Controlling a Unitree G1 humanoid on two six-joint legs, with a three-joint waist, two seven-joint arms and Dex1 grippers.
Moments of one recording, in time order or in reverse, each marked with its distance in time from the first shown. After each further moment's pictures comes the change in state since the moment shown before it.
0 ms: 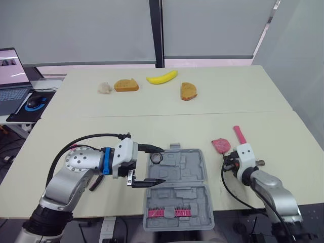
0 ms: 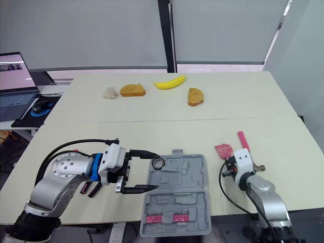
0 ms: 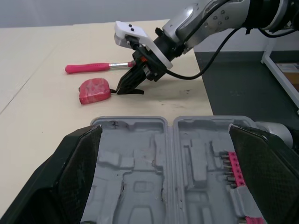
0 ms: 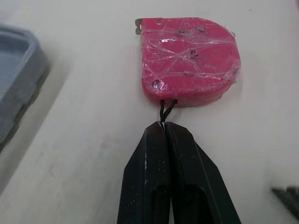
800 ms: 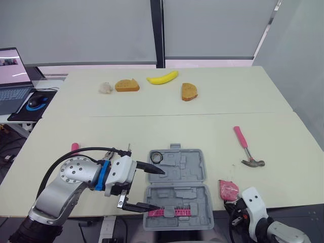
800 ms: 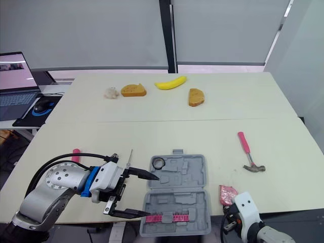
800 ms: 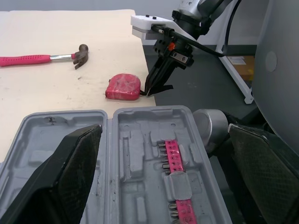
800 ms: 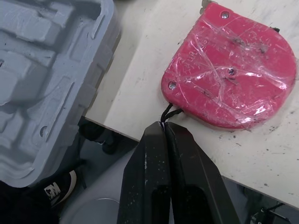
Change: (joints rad) left arm 0.105 0.067 -0.006 -0.084 -0.037 0.010 -0.105; right arm 0.548 -0.109 0.049 -0.484 0.101 0.150 0.037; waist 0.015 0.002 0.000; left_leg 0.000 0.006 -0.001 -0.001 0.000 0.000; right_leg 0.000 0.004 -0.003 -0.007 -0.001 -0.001
